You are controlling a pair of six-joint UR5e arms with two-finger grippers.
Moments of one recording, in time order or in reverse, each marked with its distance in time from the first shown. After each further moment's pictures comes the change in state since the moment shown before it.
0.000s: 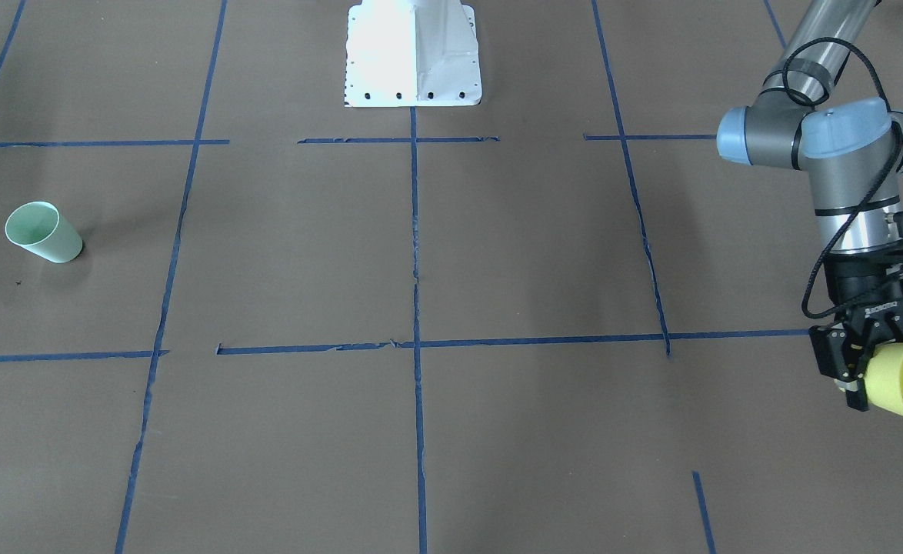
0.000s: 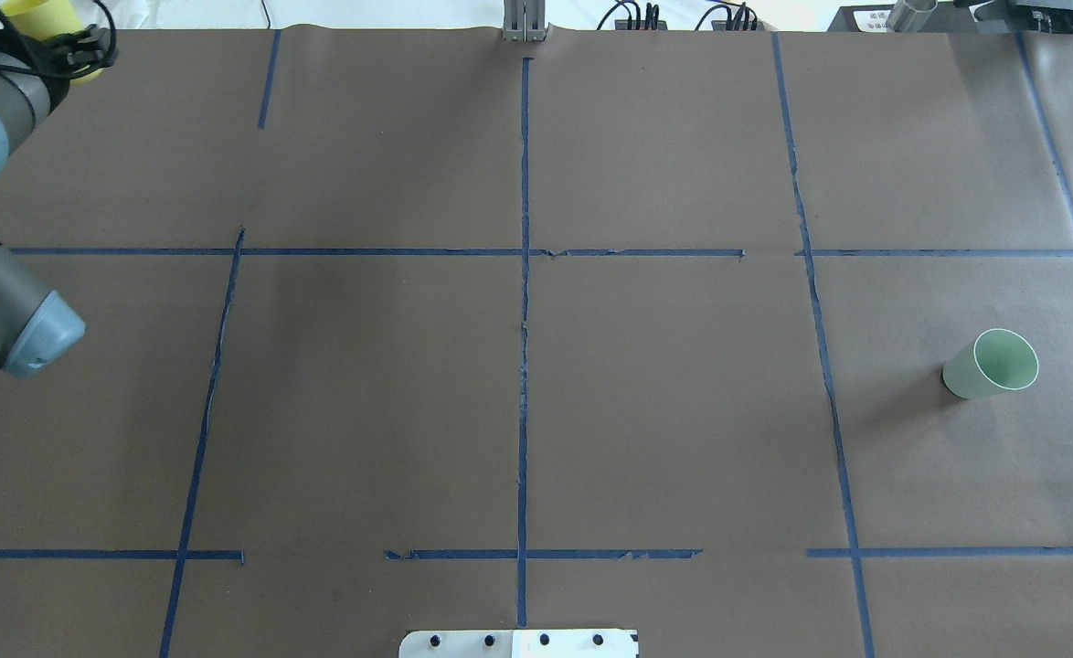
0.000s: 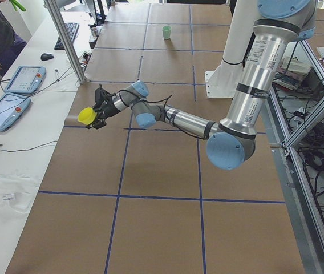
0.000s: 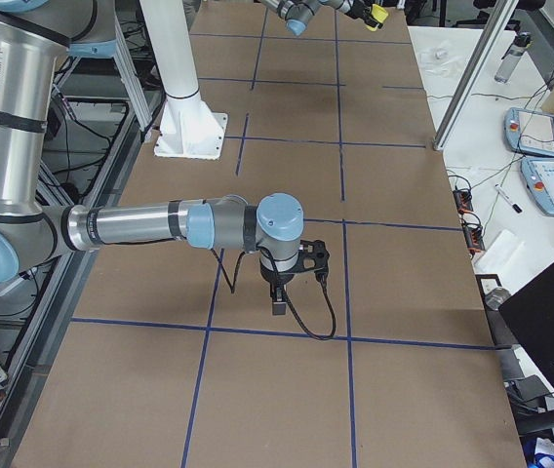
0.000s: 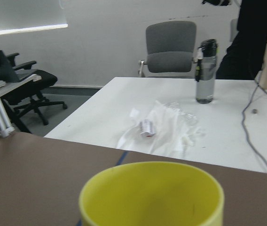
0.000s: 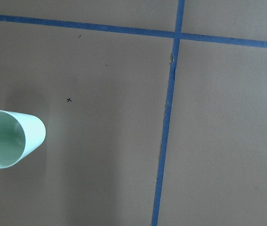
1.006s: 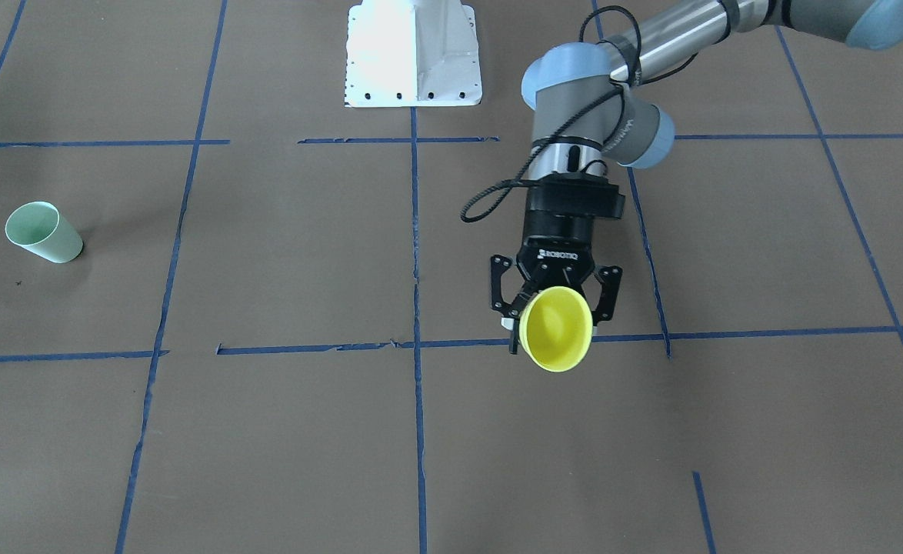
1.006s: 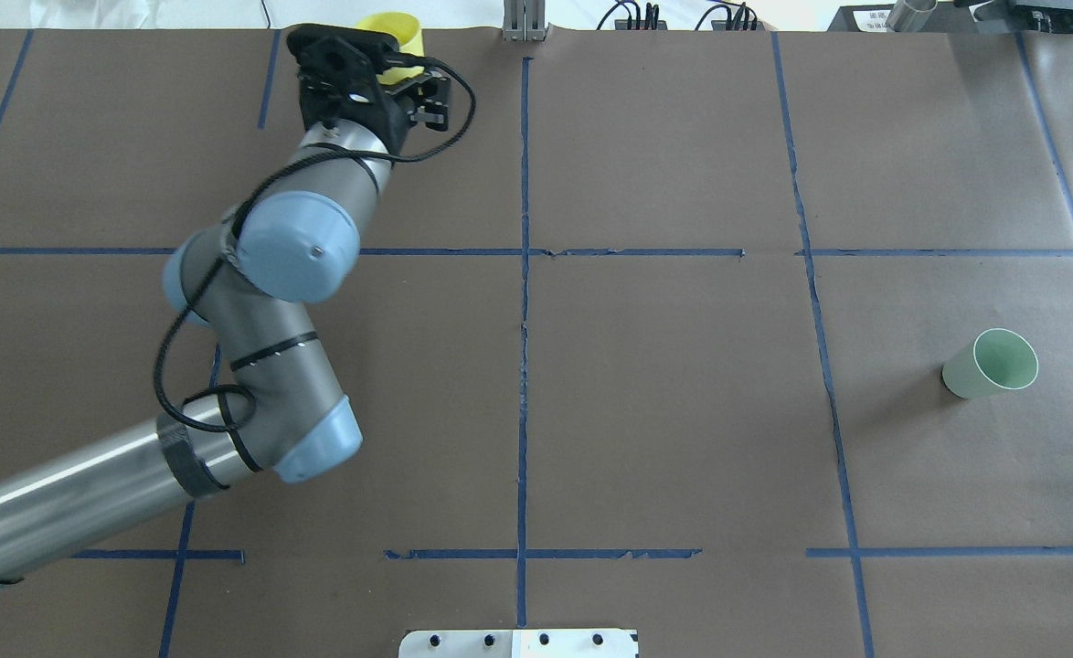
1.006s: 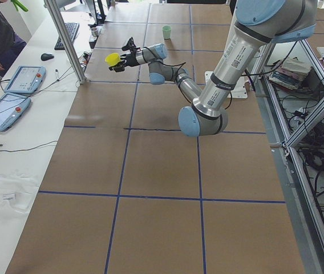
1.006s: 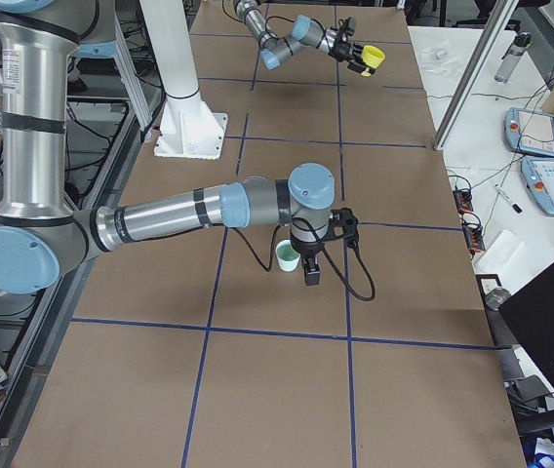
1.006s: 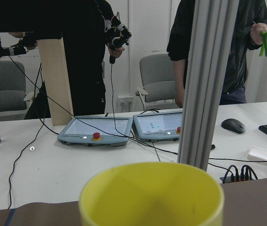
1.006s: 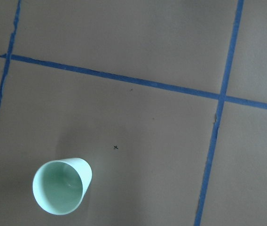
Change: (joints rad) left arm 0.395 -0.358 0.006 0.066 0.358 0.144; right arm -0.055 0.168 -0.009 -0.007 0.045 0.063
